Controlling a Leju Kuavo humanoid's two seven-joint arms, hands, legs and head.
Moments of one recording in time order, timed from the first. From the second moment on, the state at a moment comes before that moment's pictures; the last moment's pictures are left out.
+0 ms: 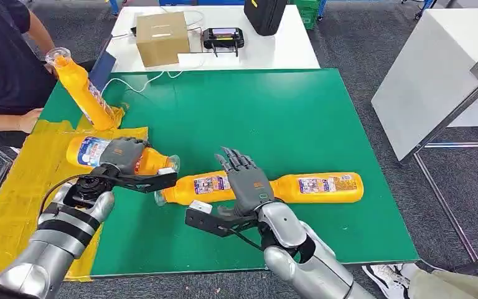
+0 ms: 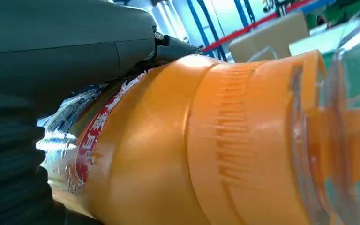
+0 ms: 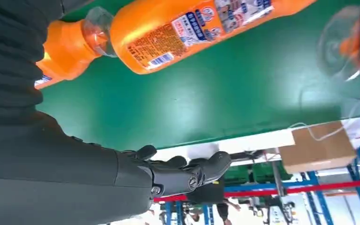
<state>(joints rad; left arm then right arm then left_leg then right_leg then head) -0.60 0.14 -0.42 -0.99 -1.39 -0.04 0.10 -0.34 -0.03 0.79 -1.49 0.94 0.02 0.41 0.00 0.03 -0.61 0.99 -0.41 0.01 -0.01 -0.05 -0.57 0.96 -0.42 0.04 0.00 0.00</state>
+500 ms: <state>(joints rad) -0.62 0.14 -0.44 -0.90 -1.34 -0.07 0.08 -0.35 -0.02 0.78 -1.45 0.93 0.03 0.41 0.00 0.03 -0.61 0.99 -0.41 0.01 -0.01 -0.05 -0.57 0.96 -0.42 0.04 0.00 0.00</state>
